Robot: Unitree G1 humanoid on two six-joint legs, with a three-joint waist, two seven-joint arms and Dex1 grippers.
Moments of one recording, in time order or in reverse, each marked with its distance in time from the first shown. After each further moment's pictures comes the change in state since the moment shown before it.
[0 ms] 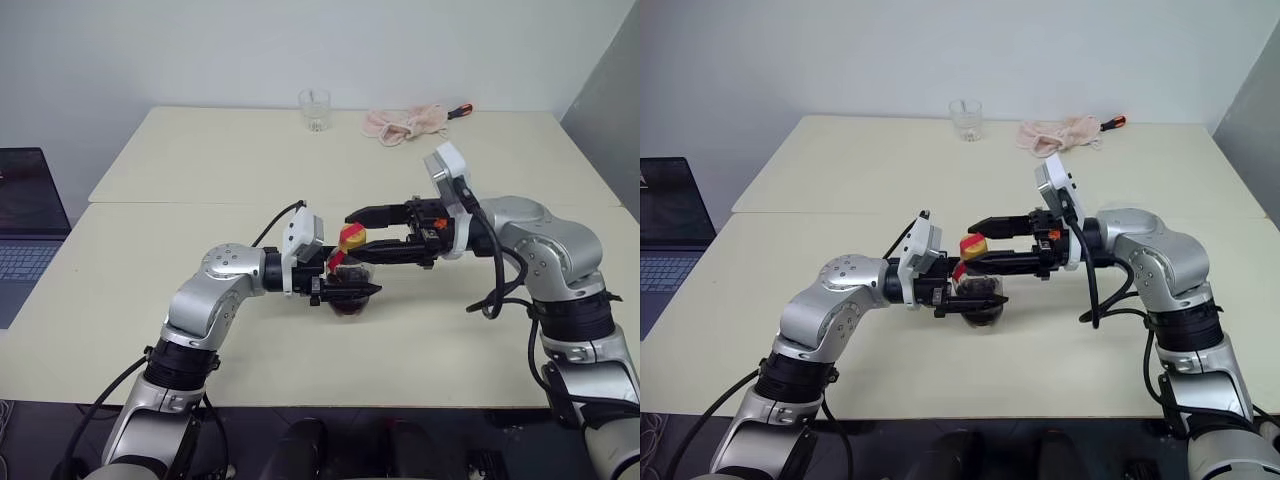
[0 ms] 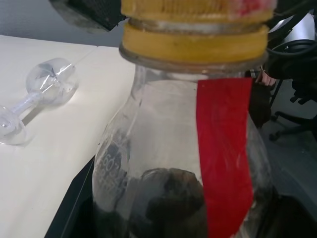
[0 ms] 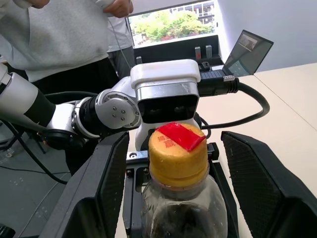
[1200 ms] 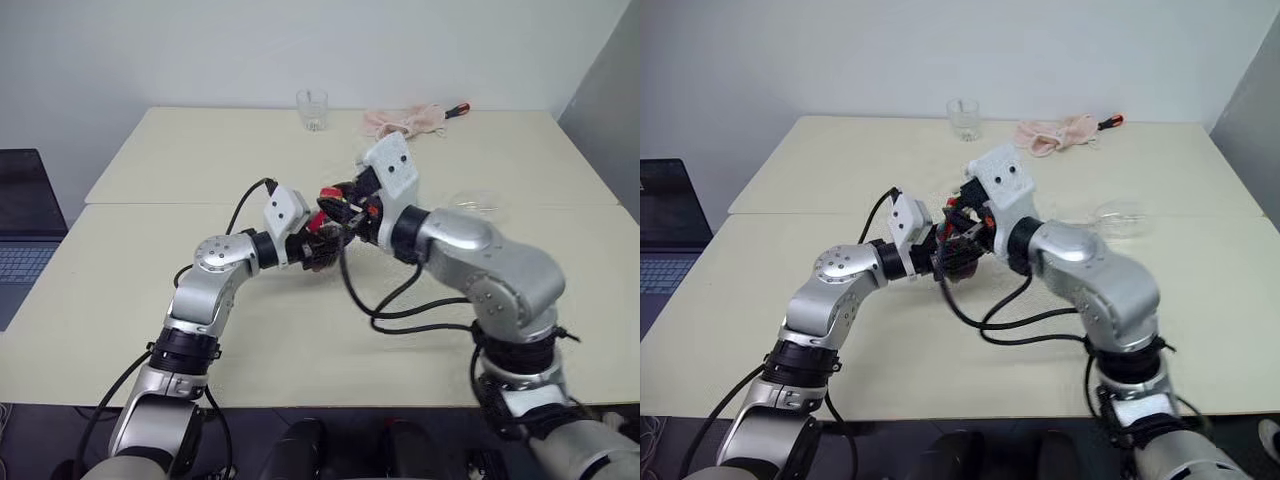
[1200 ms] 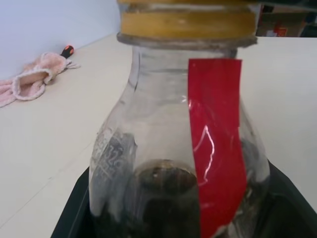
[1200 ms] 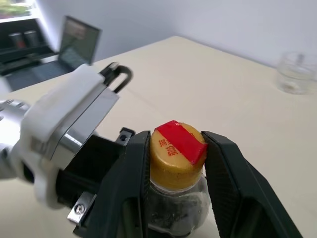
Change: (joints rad) left arm -0.050 -0.023 0.049 0.207 0.152 -0.220 0.291; right arm 0.019 0.433 0.051 -0.456 -0.320 0.477 -1.083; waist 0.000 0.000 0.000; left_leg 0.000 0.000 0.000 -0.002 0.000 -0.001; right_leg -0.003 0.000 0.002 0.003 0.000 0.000
